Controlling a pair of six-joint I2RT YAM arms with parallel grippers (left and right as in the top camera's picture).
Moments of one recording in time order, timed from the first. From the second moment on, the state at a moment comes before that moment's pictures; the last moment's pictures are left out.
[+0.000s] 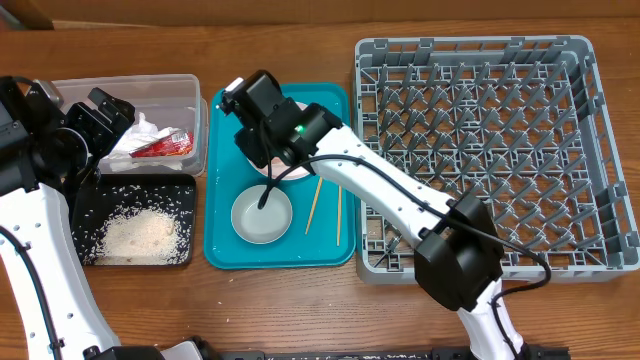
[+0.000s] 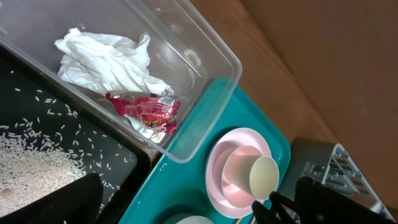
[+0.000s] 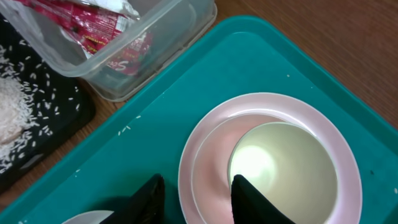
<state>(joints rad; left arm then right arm) 0.47 1.45 1.49 -0.97 0.38 -0.47 0.81 2.19 2.00 -0.72 -0.01 -0.01</state>
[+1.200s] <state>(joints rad) 0.47 1.45 1.49 -0.97 0.38 -0.47 0.83 2.23 2.02 -0.67 0.08 -0.01</state>
